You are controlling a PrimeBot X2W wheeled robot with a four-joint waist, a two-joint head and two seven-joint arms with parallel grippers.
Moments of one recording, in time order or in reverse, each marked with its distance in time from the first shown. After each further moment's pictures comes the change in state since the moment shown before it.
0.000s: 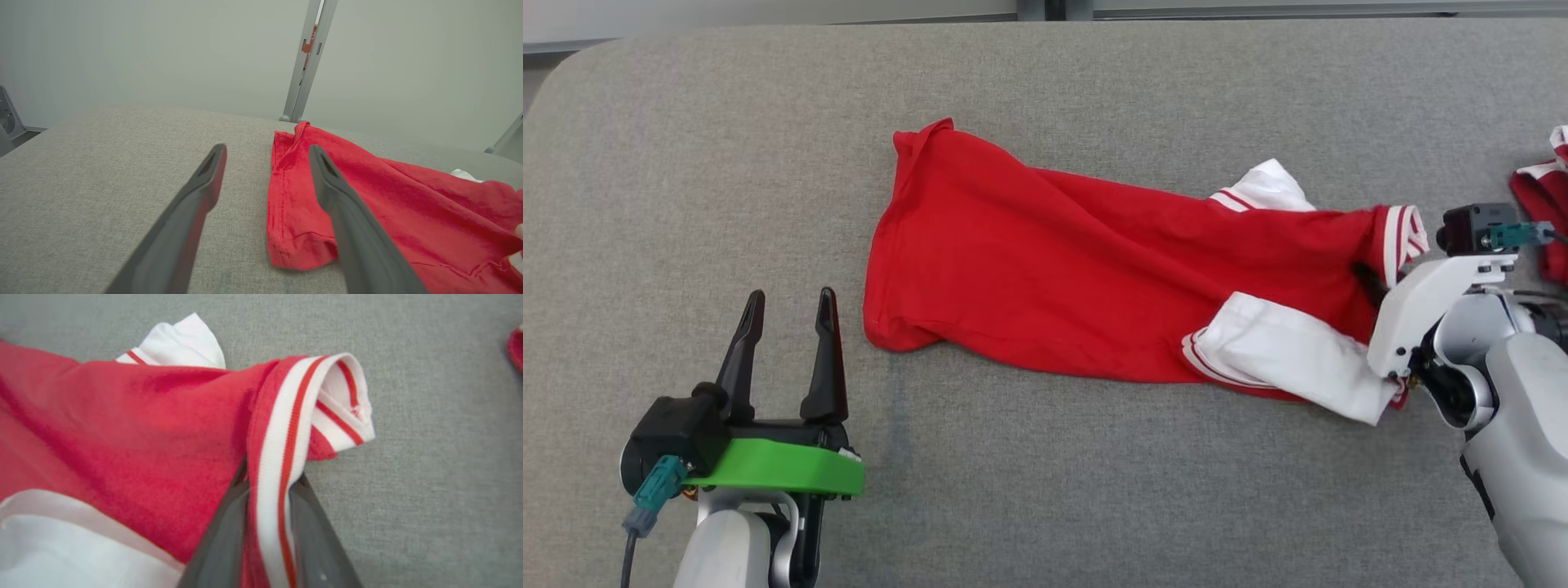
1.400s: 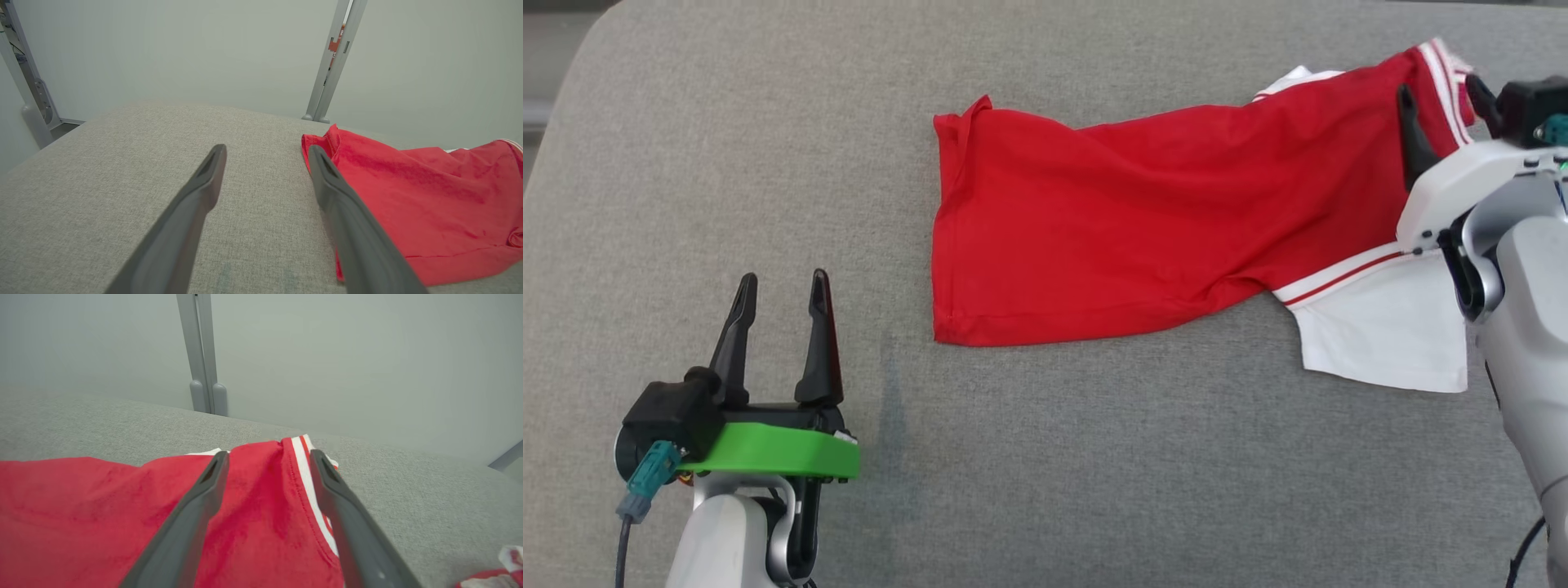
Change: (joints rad) left arm -0.035 -0.013 0.016 0.010 0.006 0.000 0.000; right arm -0.332 0.010 -0.014 0.320 -0.273 0.001 -0.493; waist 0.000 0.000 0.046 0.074
